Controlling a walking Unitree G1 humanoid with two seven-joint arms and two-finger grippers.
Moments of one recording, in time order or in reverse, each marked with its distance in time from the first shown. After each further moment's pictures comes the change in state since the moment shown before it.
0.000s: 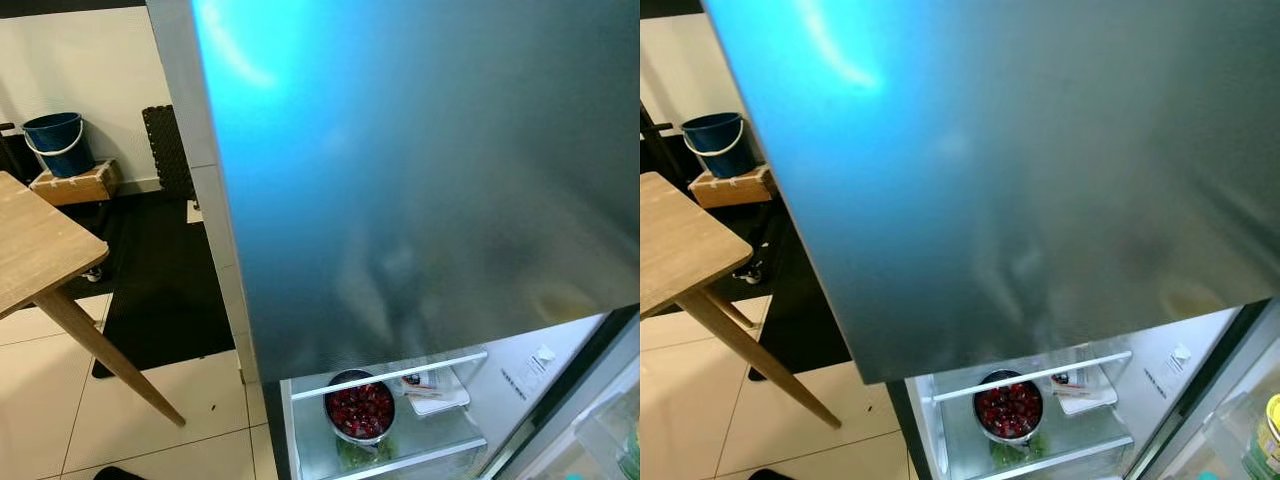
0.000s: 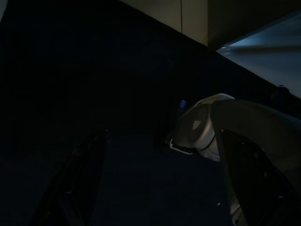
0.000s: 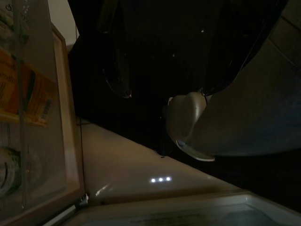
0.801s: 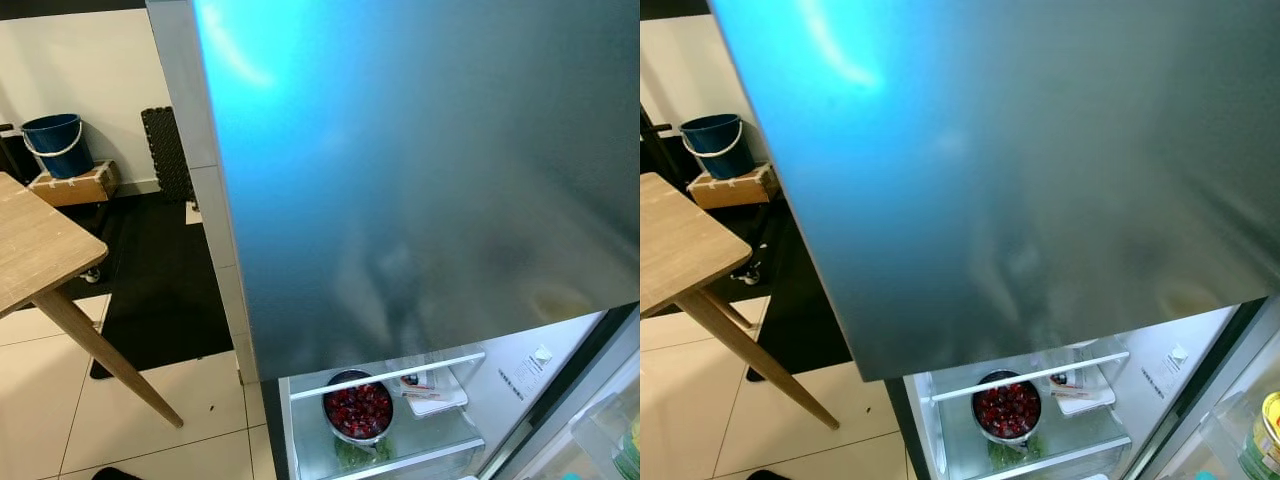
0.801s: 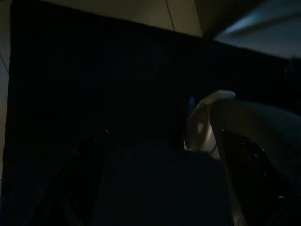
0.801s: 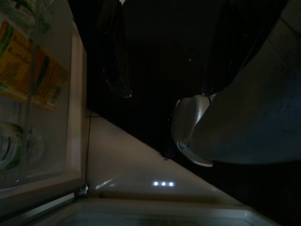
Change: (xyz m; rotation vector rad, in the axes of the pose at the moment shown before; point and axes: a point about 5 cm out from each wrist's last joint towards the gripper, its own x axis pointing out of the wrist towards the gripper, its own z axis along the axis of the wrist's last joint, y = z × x) left arm 0.009 -0.019 0.016 0.260 0.047 -0.040; right arm 0.002 0.008 0.005 -0.144 0.016 0.023
